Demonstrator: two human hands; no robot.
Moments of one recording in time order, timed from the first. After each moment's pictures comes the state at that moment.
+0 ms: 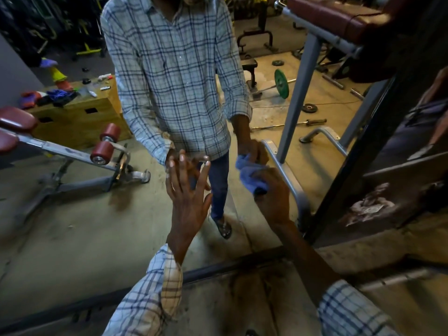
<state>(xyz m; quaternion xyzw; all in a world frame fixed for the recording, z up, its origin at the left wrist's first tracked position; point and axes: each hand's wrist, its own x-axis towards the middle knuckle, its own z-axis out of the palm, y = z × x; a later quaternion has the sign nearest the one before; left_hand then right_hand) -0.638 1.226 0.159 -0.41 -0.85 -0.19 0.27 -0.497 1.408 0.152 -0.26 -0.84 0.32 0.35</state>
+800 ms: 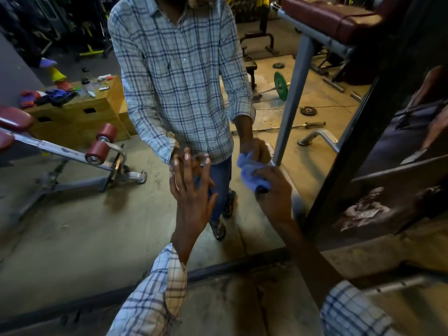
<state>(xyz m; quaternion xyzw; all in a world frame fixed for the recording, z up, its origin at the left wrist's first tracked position) -0.615 1.282 0.130 -0.41 -0.83 -0.20 0.31 -0.473 1.458 0.141 -0.24 -0.83 0.33 0.38</state>
